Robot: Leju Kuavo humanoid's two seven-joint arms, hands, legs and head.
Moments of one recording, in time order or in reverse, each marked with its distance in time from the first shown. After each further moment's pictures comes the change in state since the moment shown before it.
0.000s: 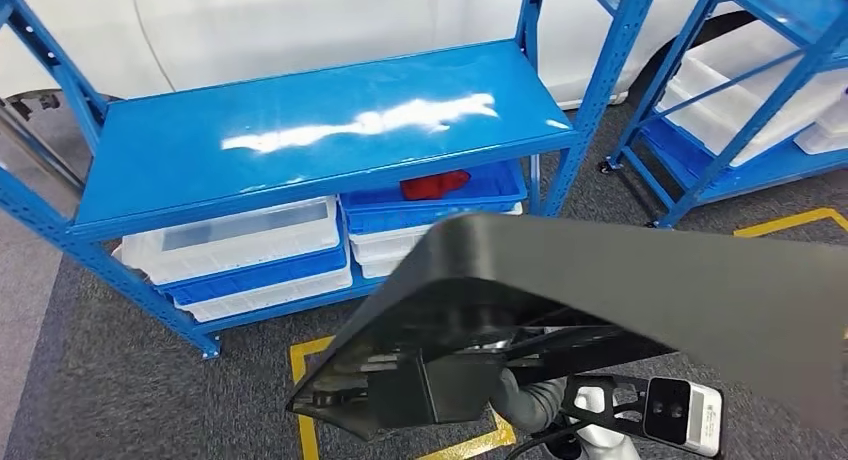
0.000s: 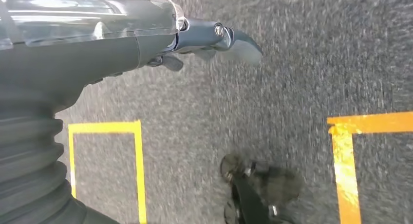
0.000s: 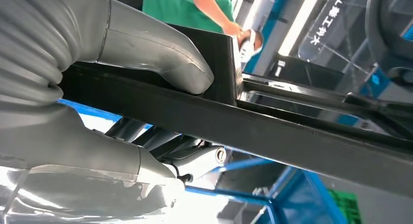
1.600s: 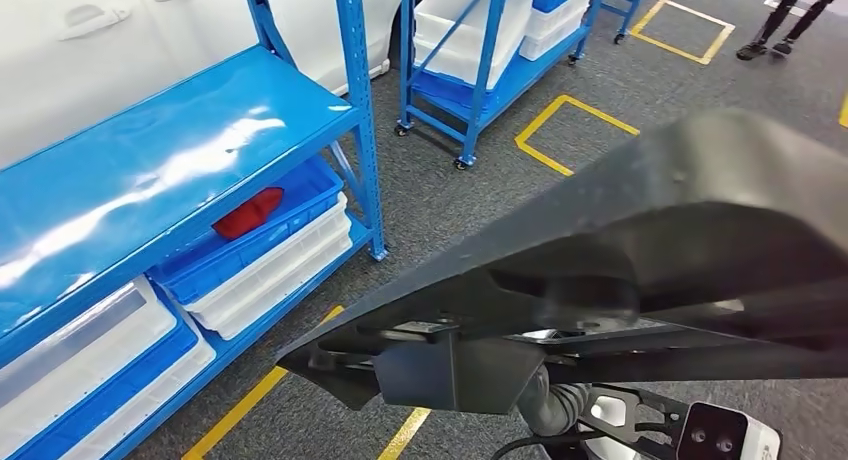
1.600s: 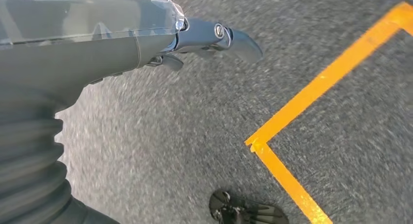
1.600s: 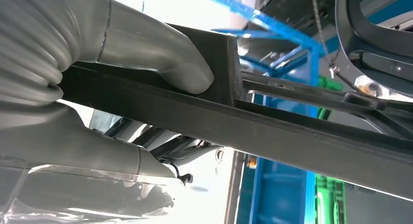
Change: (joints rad) left arm -0.015 0.090 -0.042 0.009 0.001 -0.016 -0.038; right arm 0.030 0.072 -0.034 -0.118 0.042 -0.113 0.001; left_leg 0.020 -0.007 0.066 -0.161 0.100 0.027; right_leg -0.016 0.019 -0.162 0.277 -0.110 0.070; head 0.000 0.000
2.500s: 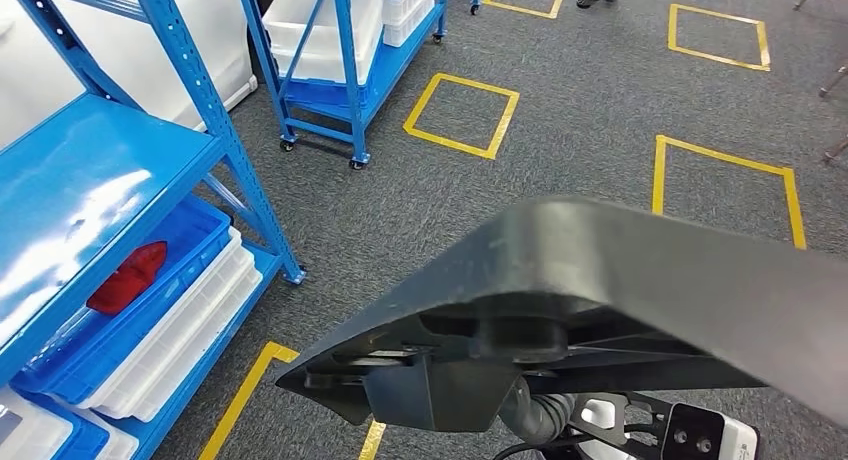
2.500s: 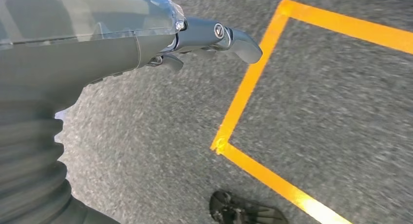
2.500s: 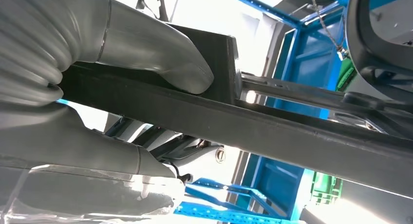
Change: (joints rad) left arm -0.004 0.010 -0.023 0.000 0.007 -0.017 -0.009; right arm -0.003 -0.014 0.029 0.022 0.009 0.039 0.002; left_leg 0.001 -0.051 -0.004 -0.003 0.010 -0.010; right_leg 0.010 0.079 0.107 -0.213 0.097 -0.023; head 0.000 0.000
